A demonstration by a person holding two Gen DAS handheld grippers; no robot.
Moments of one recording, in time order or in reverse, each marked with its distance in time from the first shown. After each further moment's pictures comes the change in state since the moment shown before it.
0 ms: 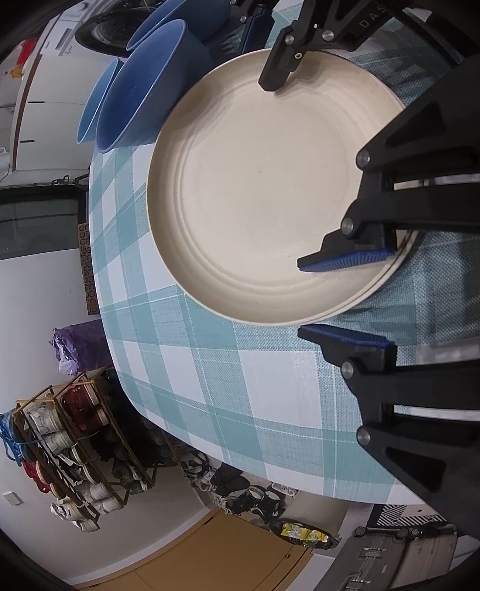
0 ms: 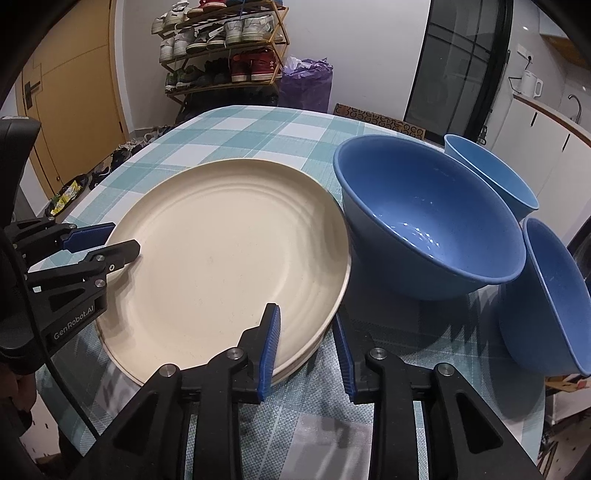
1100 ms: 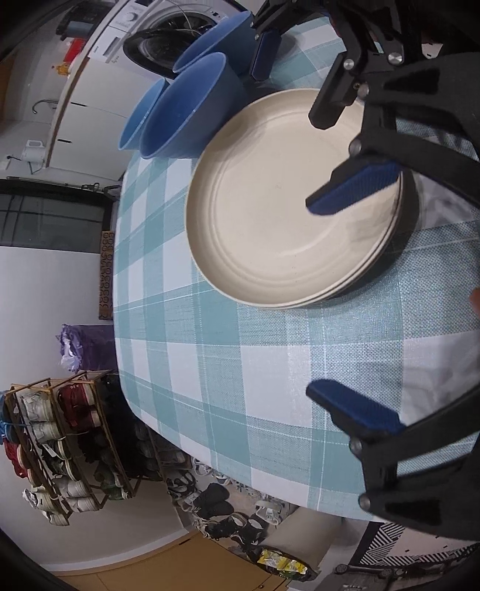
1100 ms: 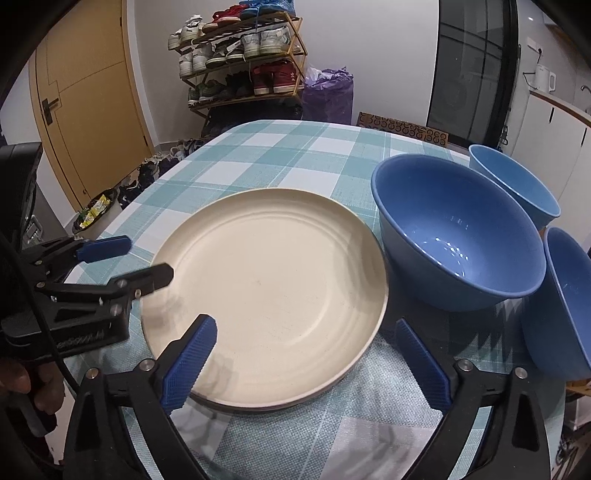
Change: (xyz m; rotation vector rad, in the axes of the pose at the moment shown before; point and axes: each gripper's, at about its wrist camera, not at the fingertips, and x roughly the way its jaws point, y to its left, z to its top) left arm -0.025 0.033 -0.007 -0.117 -0.064 -0.153; right arm -0.018 0.011 0.009 0.019 -0.043 0.124
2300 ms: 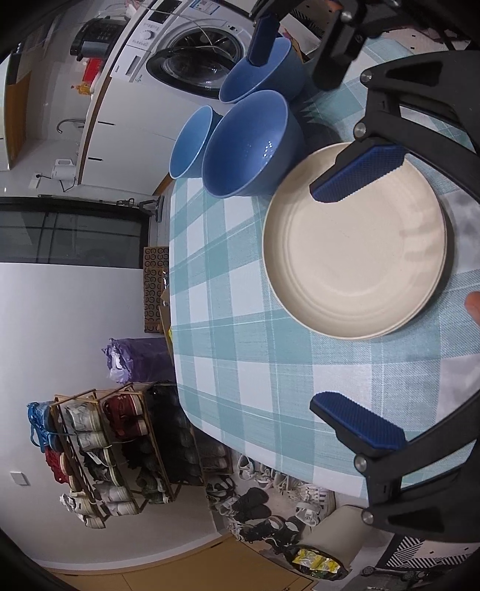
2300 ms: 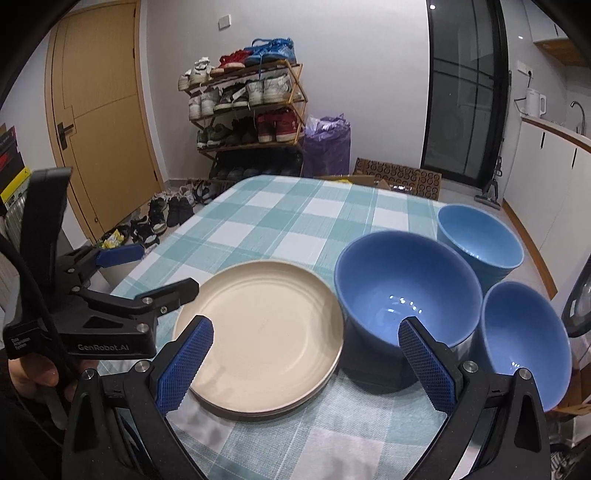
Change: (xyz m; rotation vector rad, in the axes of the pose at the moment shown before) left arm -0.041 -0.030 0.044 0.034 -0.145 -0.025; right arm -0.092 -0.028 0.028 0.001 -0.170 0.028
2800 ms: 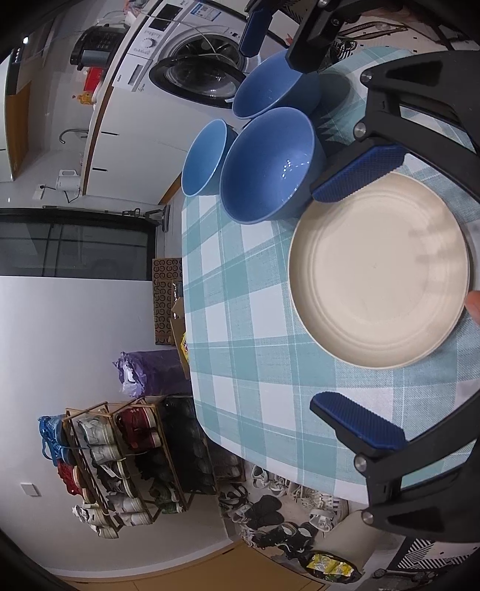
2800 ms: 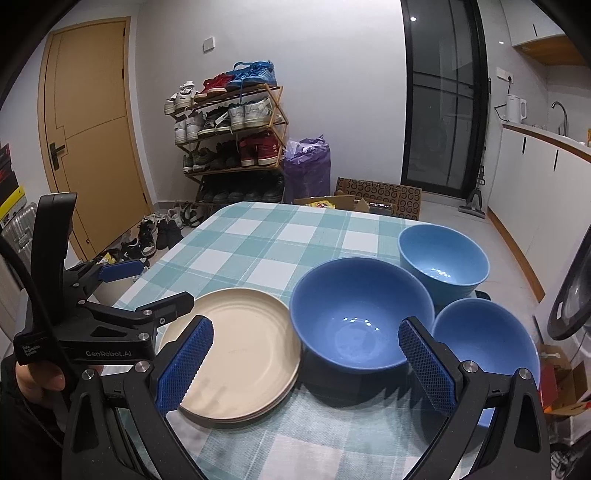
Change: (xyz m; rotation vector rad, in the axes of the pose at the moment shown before) left arm 0.000 -0.028 0.025 0.022 -0.025 -0.024; right arm -0.035 -0.040 0.015 0.035 -0.070 -0.045
